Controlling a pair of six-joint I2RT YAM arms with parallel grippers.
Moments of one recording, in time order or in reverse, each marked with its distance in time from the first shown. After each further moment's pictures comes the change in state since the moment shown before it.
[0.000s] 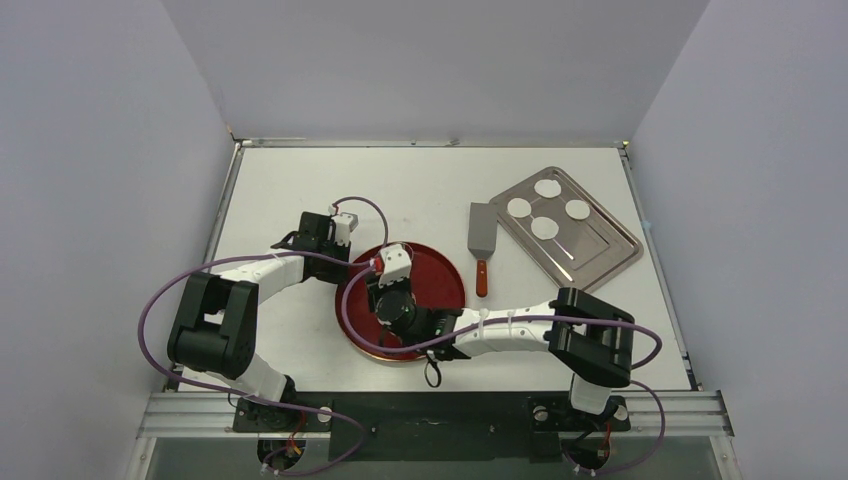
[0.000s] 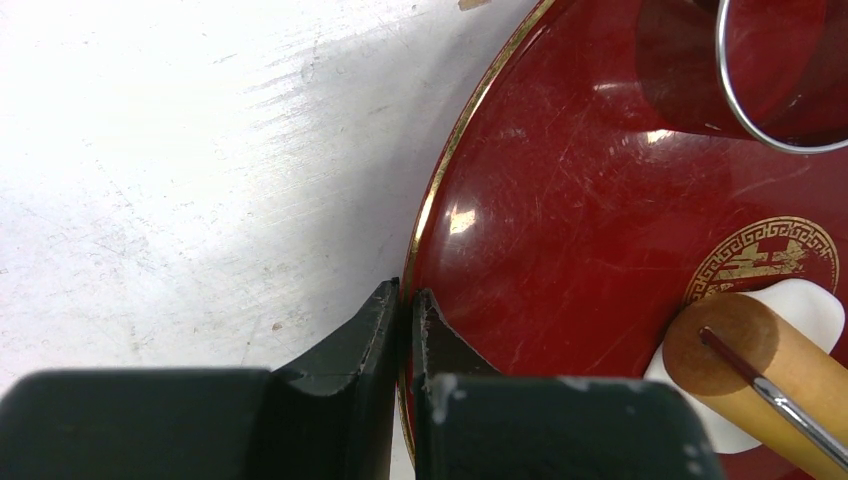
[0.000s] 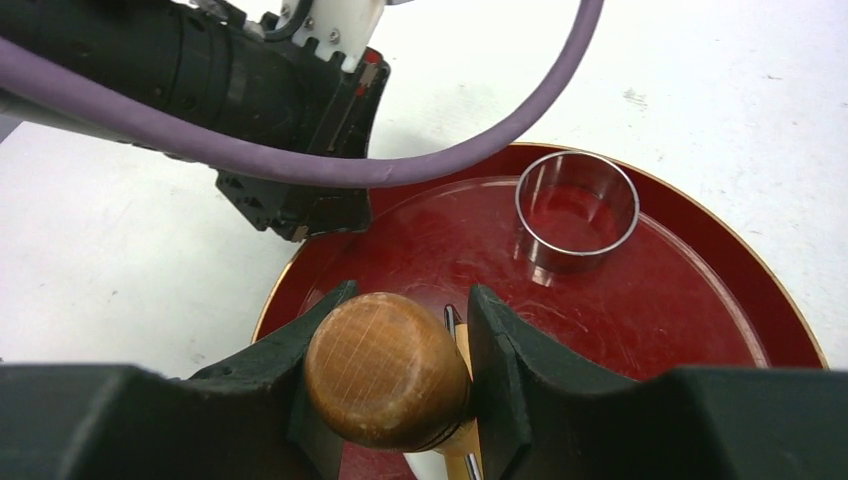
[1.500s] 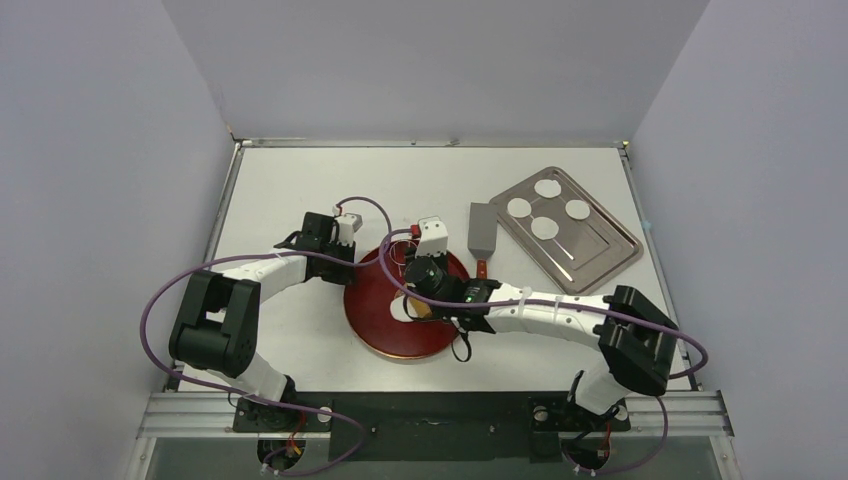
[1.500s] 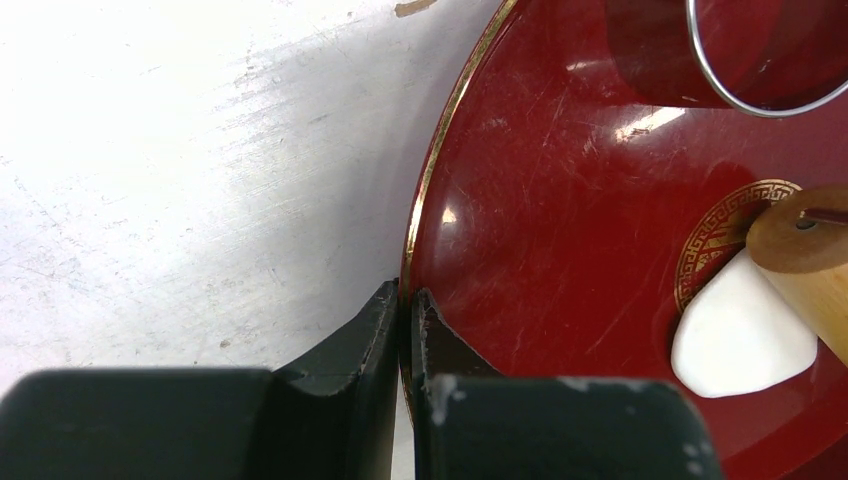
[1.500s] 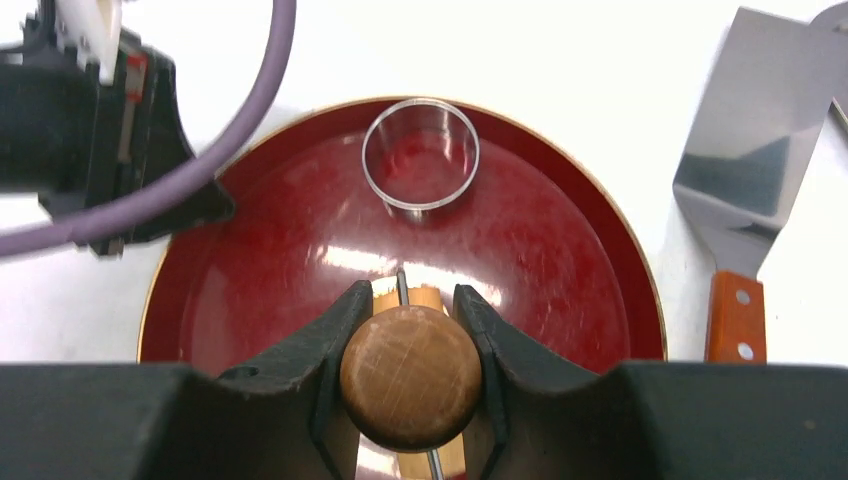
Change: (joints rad) left arm -0.013 0.011 0.005 0.004 0.050 -0.027; right arm -0.177 -0.228 0.000 -0.454 -0.116 0.110
